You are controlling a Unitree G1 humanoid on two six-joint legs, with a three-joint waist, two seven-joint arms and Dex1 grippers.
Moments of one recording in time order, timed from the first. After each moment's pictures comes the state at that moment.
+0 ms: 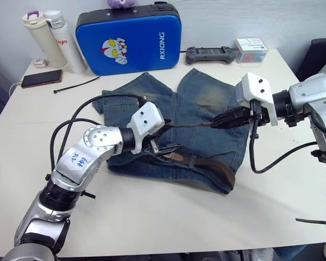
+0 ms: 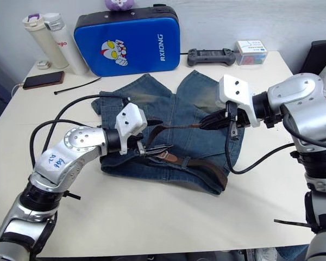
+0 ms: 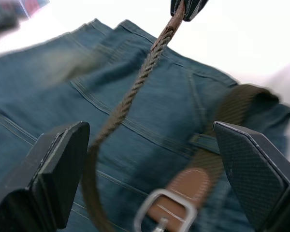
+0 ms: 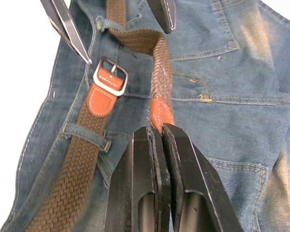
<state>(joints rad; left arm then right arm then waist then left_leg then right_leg) -0.64 0.58 -0.30 -0.33 -0.36 0.61 -0.58 -0.91 -0.94 0.18 -0.08 0.30 0.61 1.40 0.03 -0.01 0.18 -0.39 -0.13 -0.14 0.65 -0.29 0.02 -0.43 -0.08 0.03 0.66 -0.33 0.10</state>
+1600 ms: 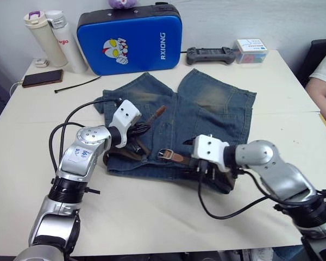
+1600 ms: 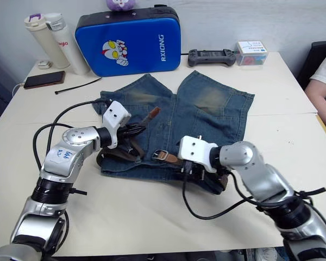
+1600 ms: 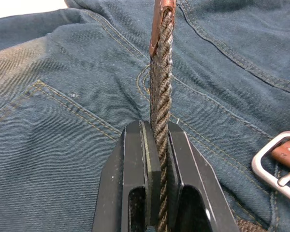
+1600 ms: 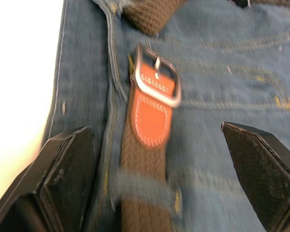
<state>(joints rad) -0.61 0.49 -0.11 -0.06 -0.17 0.66 -0.60 -0.50 -0.72 0.36 -0.43 0.10 0.57 0.90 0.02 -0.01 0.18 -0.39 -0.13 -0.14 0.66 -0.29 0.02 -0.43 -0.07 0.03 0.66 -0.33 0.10</state>
